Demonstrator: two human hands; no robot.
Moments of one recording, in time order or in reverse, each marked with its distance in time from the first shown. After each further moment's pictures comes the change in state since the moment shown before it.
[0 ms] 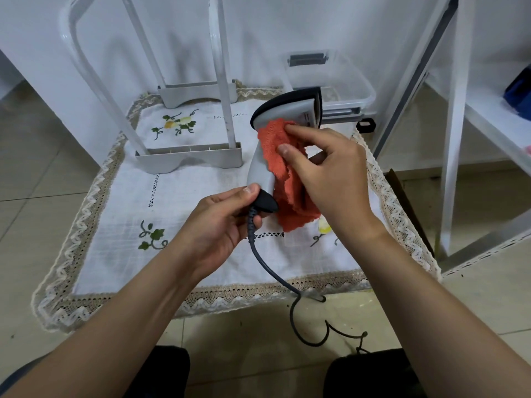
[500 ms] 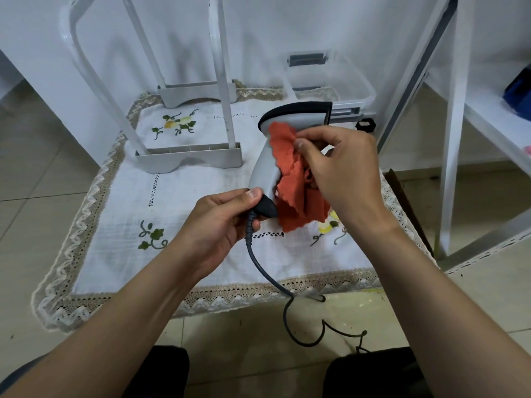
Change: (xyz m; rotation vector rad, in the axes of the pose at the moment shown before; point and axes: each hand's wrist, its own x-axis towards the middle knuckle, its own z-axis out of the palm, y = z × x) left_hand -0.002 0.001 0.000 0.108 -0.004 0.048; right_hand 0.011 0.002 -0.013 -0.057 -0.032 0.055
